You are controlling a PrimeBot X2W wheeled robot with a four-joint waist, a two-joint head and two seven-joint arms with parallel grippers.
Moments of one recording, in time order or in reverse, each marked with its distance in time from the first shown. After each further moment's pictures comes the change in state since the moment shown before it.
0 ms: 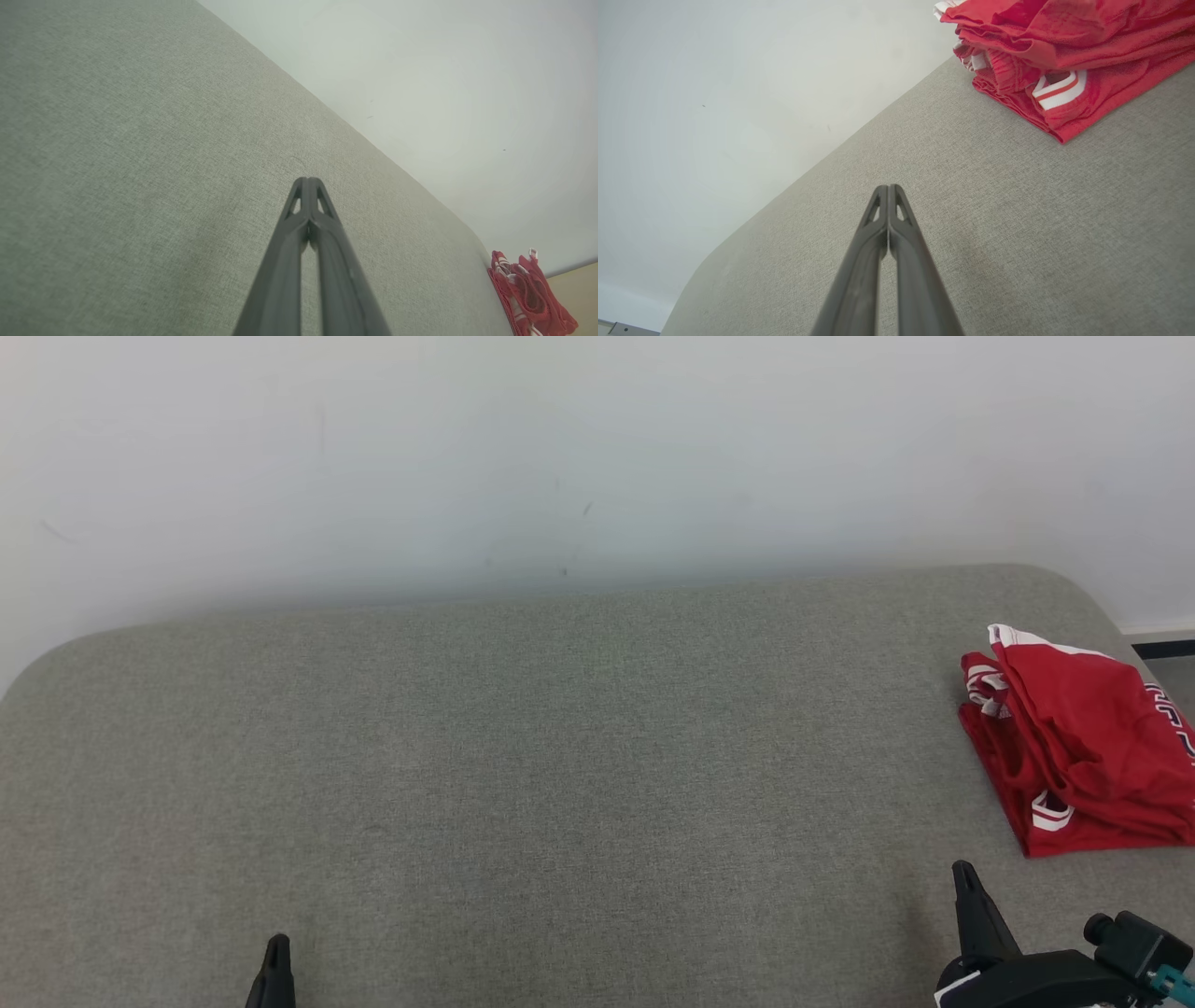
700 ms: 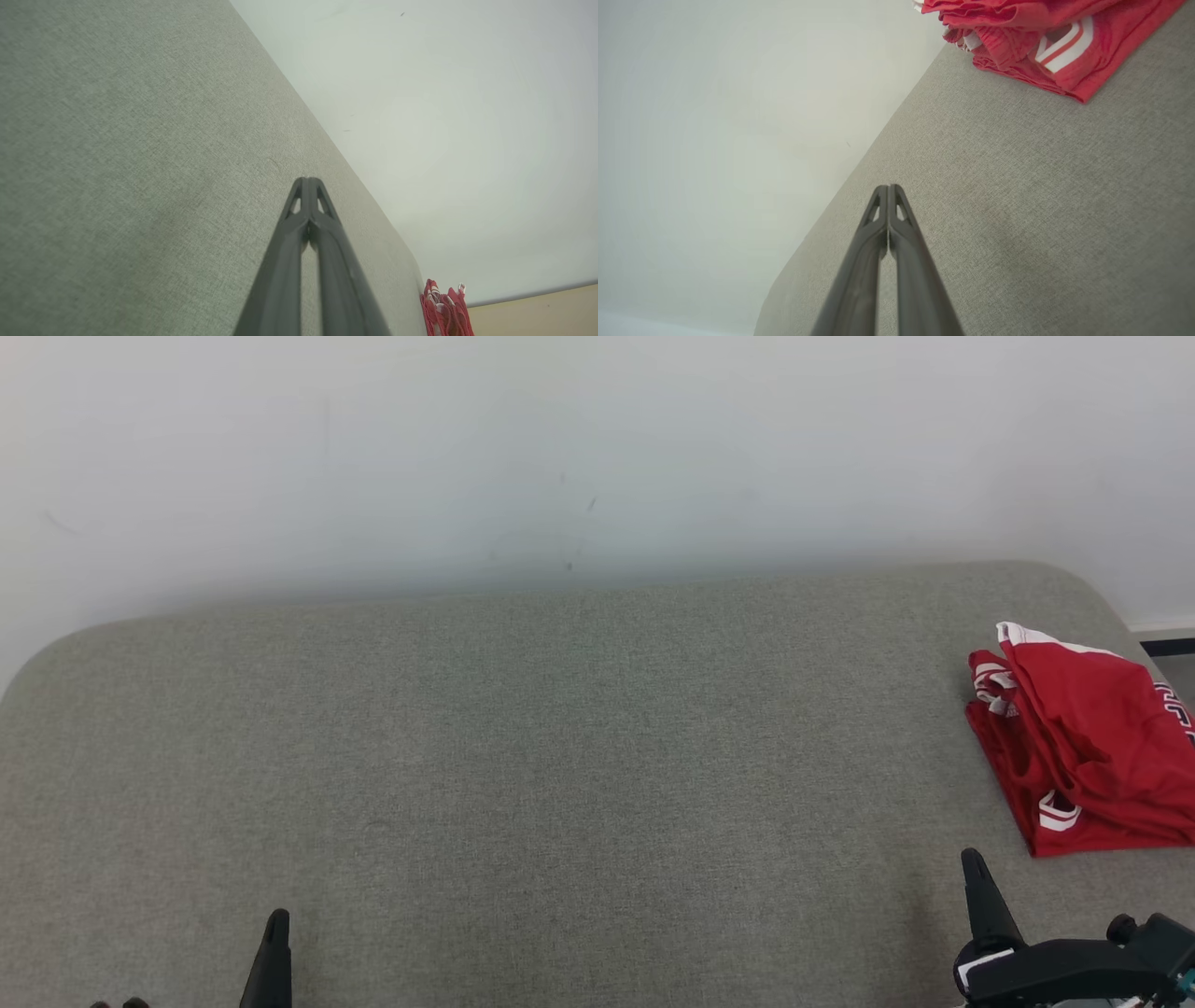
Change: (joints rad) left arm -0.042 0.001 0.010 0.000 -0.257 -0.011 0.065; right arm -0.005 0.020 -0.038 -0.042 0.244 0.000 0.063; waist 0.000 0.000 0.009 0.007
